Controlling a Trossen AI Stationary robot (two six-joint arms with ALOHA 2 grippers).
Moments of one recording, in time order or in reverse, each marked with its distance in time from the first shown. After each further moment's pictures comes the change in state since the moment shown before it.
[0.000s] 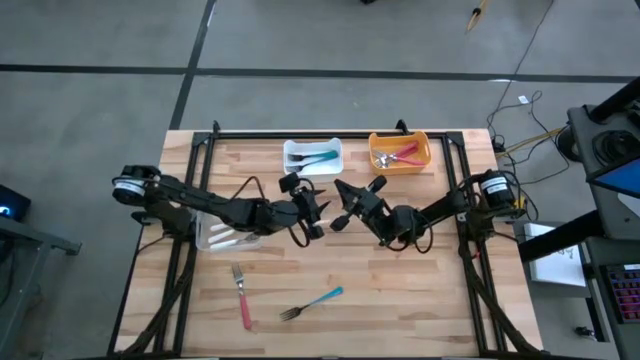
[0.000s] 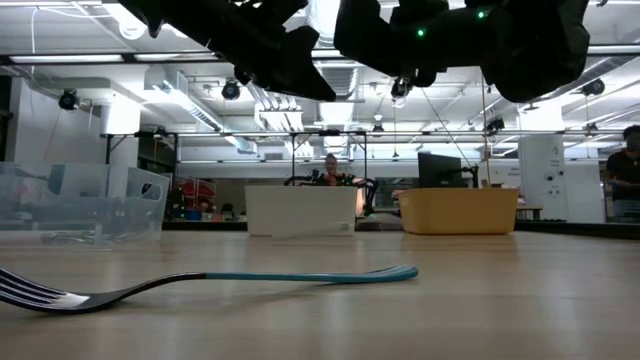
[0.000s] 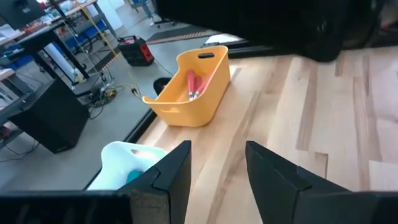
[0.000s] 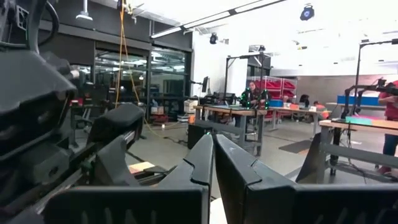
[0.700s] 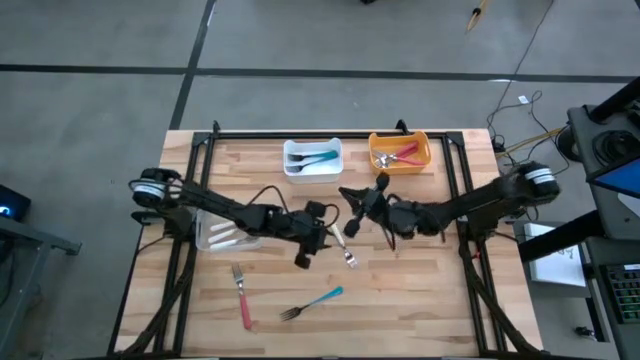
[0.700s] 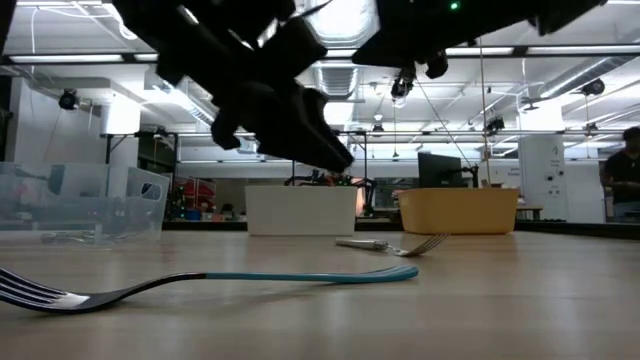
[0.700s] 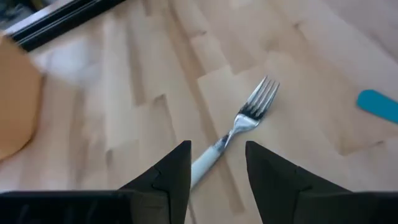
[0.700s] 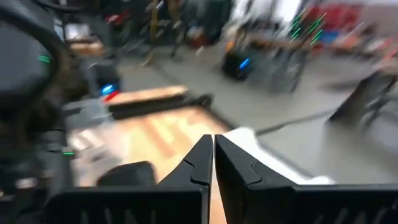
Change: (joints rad) left arm 0.018 0.160 0.007 -0.078 0.624 0.278; right arm 0.011 -0.369 -0.008 -0.906 -0.090 0.360
